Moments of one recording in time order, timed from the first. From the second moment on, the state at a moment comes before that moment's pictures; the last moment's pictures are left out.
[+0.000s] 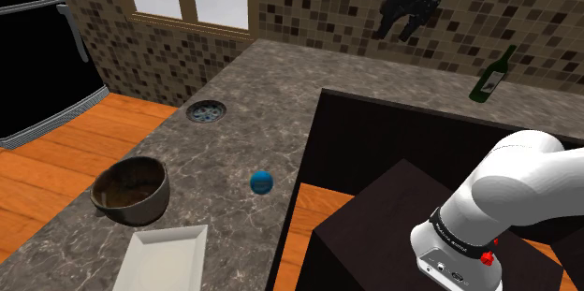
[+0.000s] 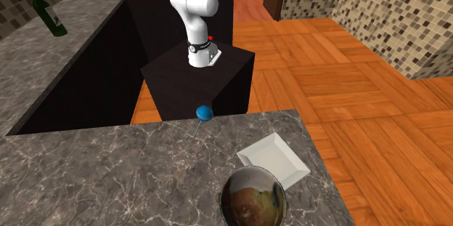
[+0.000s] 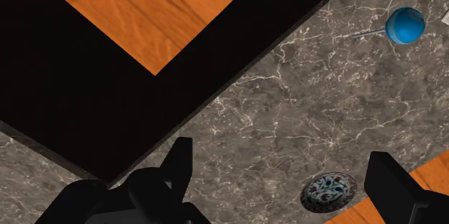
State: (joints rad) arm 0.01 -0.83 -0.05 -2.32 0.11 1.70 0.08
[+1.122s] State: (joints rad) arm 0.08 -0.70 0.25 -2.56 0.24 2.05 0.34
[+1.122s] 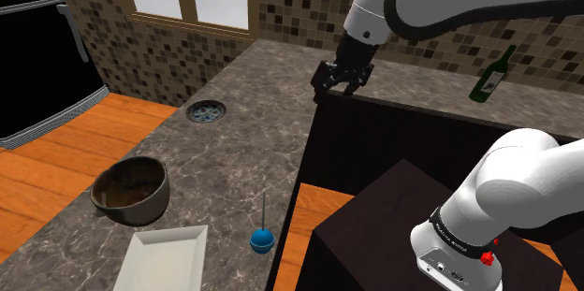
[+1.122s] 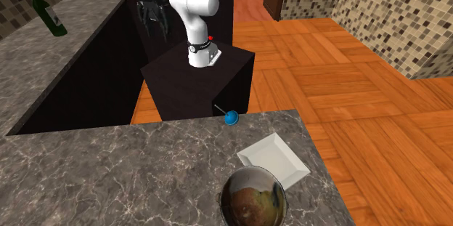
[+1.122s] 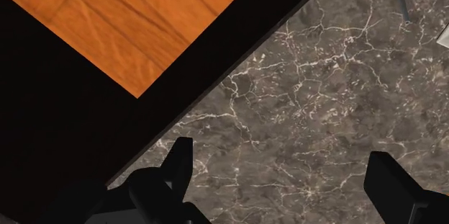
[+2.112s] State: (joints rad) arm 0.06 -0.22 0.59 -2.52 0.18 2.46 0.69
